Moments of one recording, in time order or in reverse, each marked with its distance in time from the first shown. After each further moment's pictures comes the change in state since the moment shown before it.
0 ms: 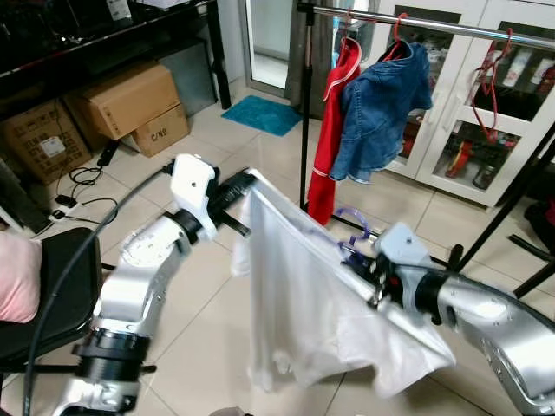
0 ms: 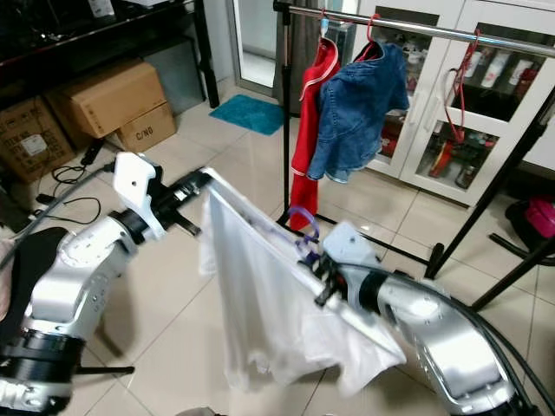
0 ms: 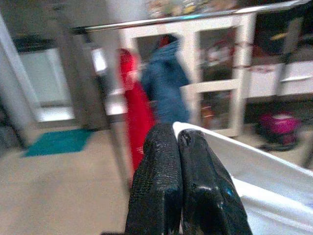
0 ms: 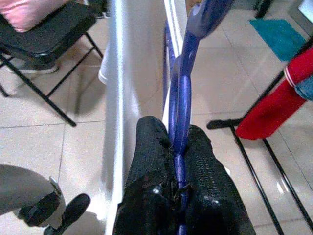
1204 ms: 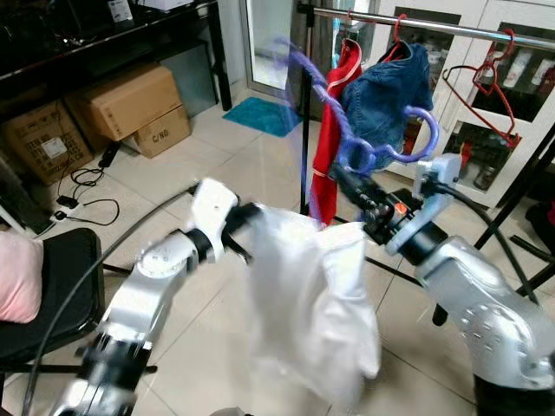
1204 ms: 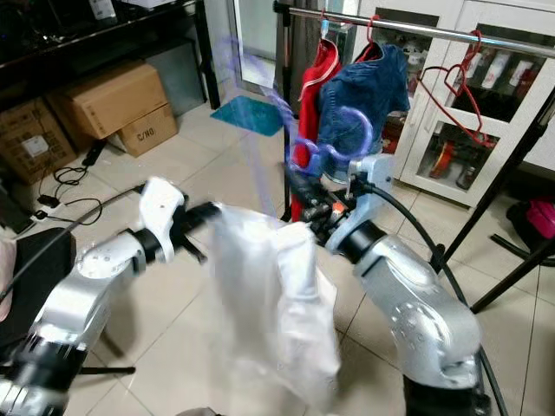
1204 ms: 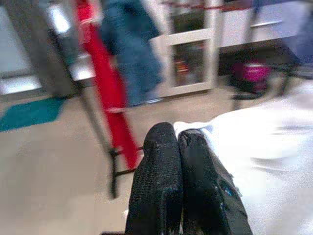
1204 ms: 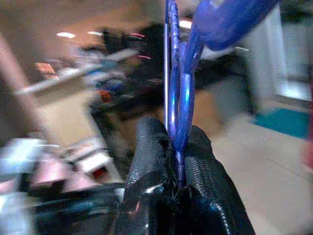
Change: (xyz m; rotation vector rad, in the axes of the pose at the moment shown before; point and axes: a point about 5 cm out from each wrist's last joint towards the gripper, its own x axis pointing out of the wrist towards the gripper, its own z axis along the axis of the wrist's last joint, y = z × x) left arm -0.004 -0.034 -0.028 0.008 0.170 -0.219; right arm 0.007 -0.016 0.067 0.543 -0.607 -0.176
